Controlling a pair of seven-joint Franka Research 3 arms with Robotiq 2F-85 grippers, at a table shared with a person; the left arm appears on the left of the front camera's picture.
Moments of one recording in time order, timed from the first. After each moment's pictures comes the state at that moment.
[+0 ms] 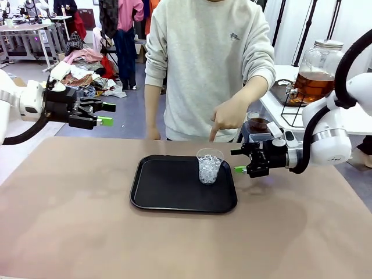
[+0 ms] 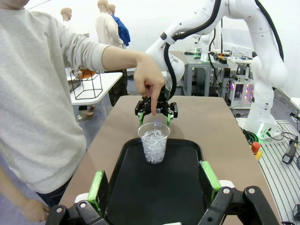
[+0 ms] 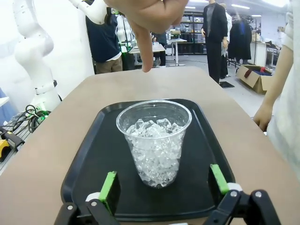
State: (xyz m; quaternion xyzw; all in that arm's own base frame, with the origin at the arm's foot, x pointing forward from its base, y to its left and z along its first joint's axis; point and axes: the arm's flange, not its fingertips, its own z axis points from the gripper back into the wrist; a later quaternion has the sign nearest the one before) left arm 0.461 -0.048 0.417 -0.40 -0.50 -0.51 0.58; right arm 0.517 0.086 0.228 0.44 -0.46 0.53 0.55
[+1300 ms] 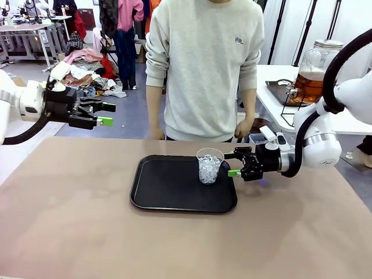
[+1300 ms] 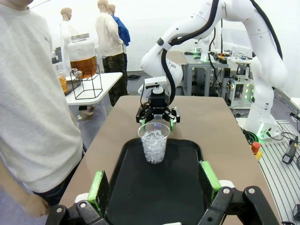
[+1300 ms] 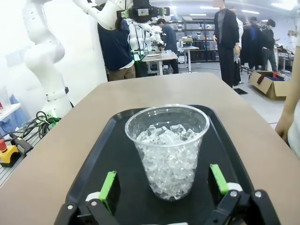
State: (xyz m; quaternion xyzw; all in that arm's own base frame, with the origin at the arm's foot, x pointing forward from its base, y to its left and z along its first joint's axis) left arm 0.461 -0.048 0.417 -0.40 -0.50 -0.51 0.58; right arm 0.517 0.109 0.213 0.49 -0.45 0.53 0.53
